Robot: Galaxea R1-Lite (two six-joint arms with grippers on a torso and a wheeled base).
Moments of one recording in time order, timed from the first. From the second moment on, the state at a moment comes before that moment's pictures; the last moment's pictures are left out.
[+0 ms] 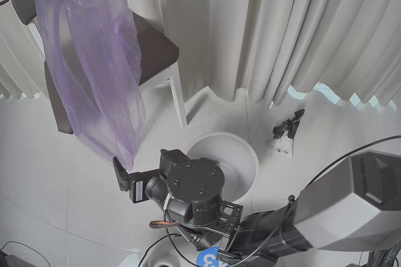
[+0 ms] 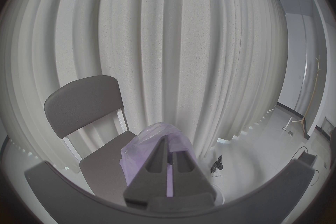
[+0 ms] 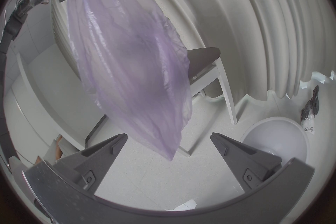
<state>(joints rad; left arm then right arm) -0.66 1.30 -1.80 0.38 0.27 0.18 1.11 2.25 -1.17 -1.06 -0.46 0.34</state>
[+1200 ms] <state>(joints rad) -0.65 1.30 -1.78 0.38 0.27 0.15 1.00 2.41 -1.35 -1.04 -0.50 0.35</state>
